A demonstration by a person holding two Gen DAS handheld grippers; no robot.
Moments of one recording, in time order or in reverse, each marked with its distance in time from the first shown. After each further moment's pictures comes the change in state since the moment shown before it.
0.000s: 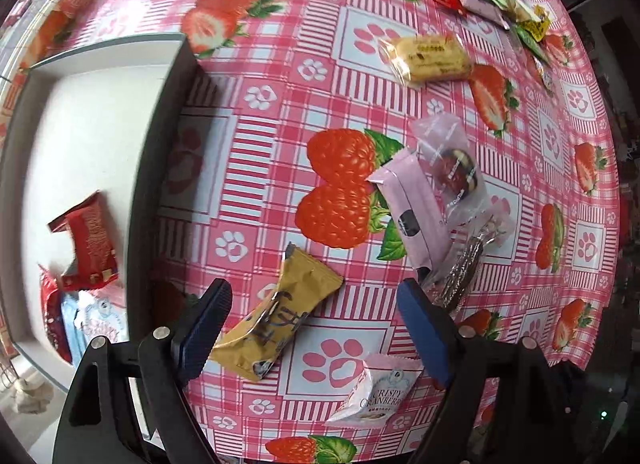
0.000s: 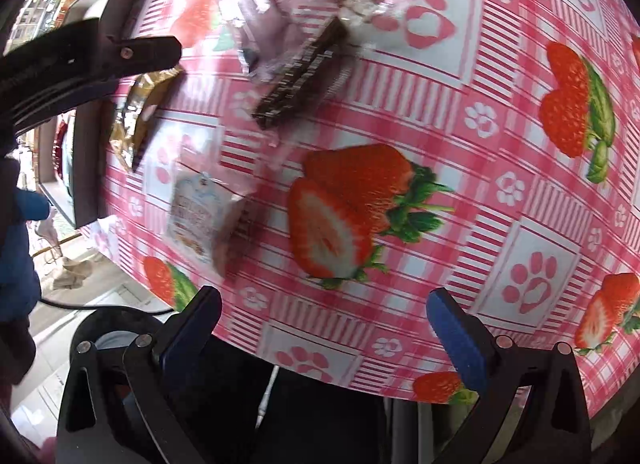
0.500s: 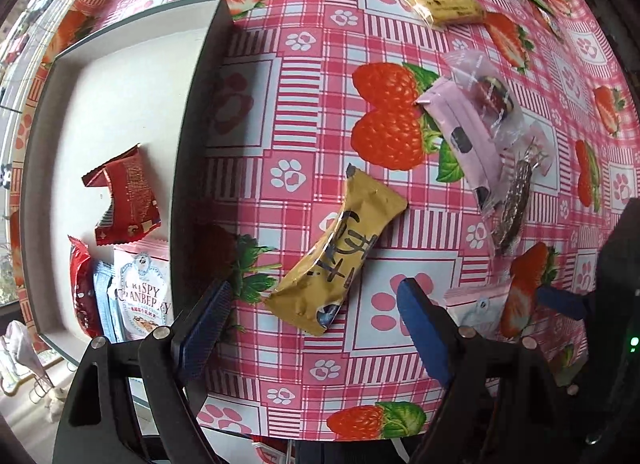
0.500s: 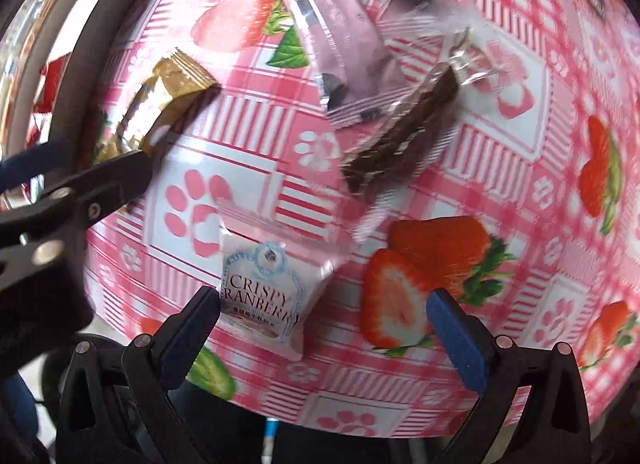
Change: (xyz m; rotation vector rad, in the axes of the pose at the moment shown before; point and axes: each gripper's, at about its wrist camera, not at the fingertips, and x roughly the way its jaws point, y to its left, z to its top) left arm 0.013 0.016 -0.040 0.127 0.038 0.142; right arm 0.007 0.052 0.016 -0.034 -0.091 -0.203
